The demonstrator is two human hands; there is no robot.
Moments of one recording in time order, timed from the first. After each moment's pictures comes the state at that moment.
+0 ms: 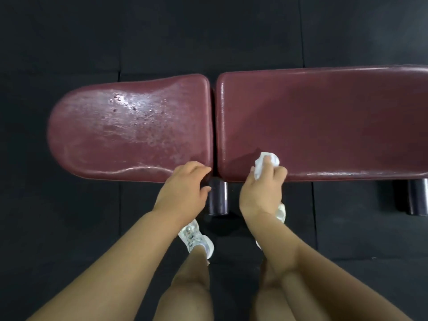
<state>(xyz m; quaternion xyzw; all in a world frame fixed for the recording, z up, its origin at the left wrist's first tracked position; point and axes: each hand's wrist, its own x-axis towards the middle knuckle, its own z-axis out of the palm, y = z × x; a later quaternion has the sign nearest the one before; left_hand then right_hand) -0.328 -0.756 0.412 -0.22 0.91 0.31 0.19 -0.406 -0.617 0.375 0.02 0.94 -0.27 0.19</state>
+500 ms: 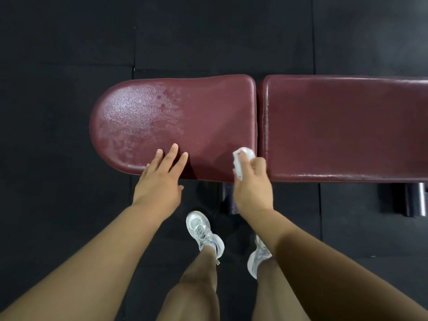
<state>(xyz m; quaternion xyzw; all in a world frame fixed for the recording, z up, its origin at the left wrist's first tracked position) -0.245 -0.872 0.393 -0.25 0.91 0.19 0.27 -0.351 -0.703 0.377 -0.19 0.93 -0.21 0.25</state>
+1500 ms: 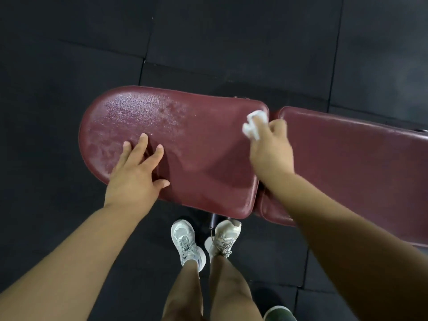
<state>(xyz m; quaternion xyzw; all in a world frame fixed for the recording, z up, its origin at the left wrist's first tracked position) -0.277 -0.911 0.391 -0.42 0.85 0.26 0.20 -0.489 -0.770 0.375 -0.31 0.92 -0.17 0.15</state>
